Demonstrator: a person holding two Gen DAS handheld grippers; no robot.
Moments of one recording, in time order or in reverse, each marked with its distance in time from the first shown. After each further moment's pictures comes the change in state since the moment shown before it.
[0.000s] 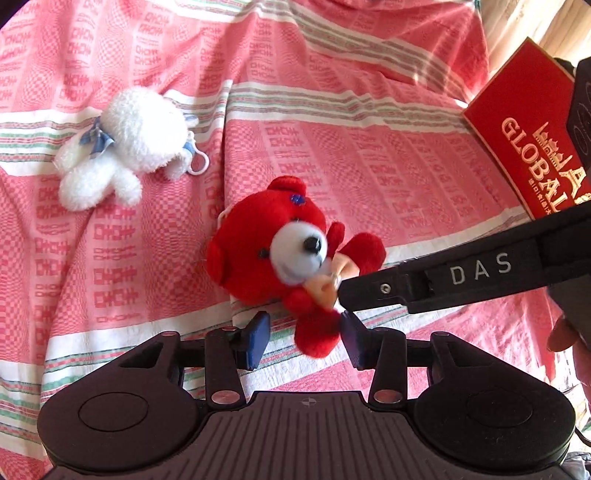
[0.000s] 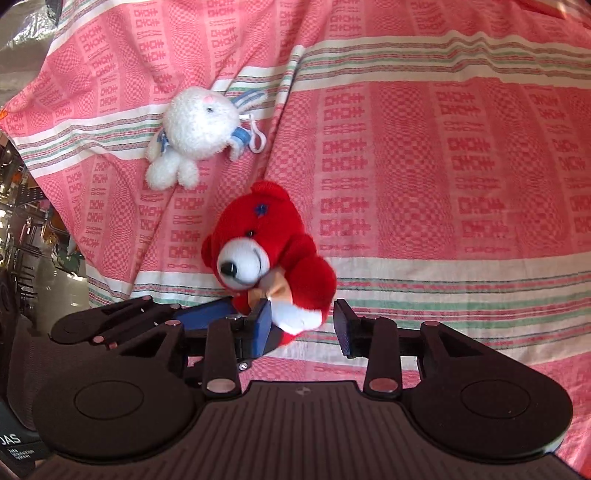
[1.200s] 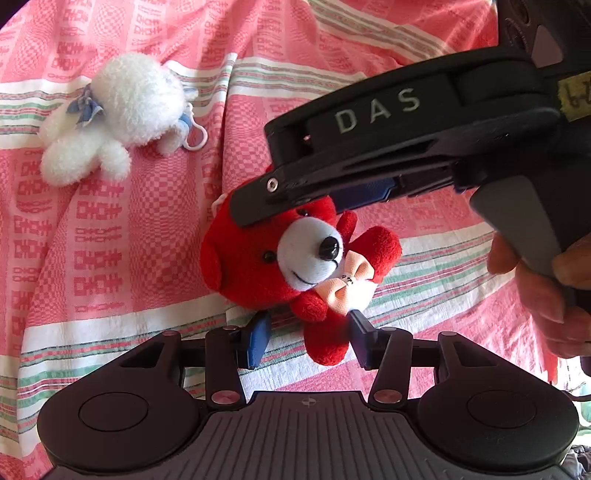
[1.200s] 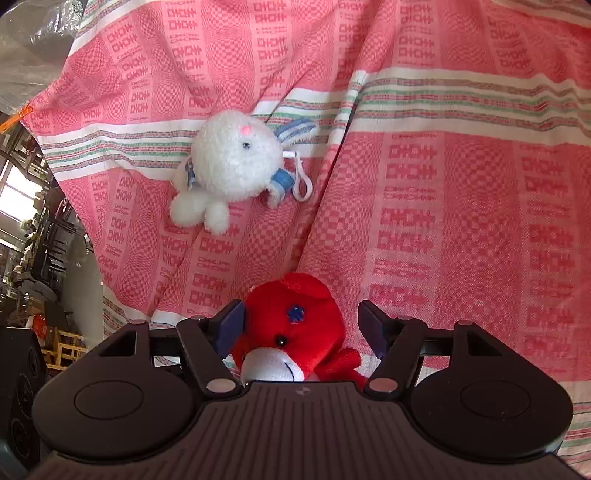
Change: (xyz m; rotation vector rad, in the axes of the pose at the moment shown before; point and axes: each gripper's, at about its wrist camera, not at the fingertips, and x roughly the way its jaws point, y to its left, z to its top) left arm 0.018 0.005 0.003 -0.050 0.042 -0.014; right arm 0.047 0.010 0.048 -0.123 -0.002 0.167
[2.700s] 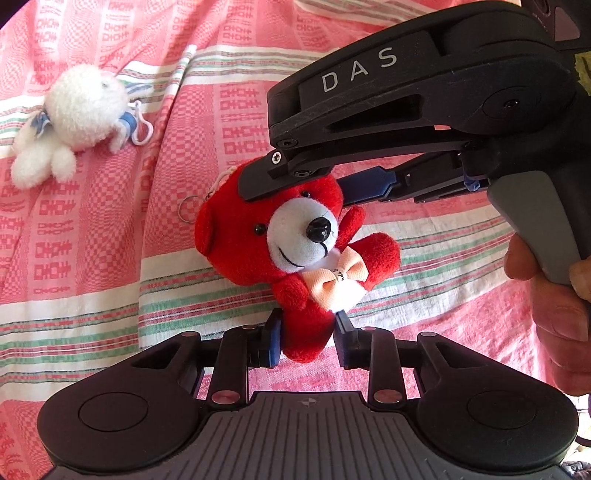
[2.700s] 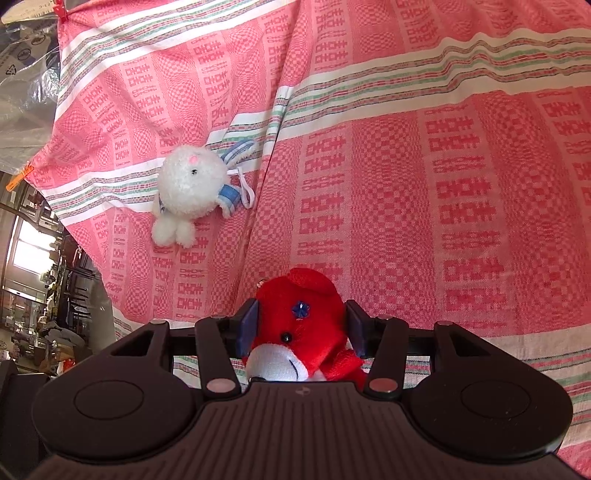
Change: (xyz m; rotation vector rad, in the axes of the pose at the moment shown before) left arm 0.026 -0.084 0.002 -0.012 0.044 0.129; right arm -0.044 -0.065 -0.018 0.147 -0.081 0.057
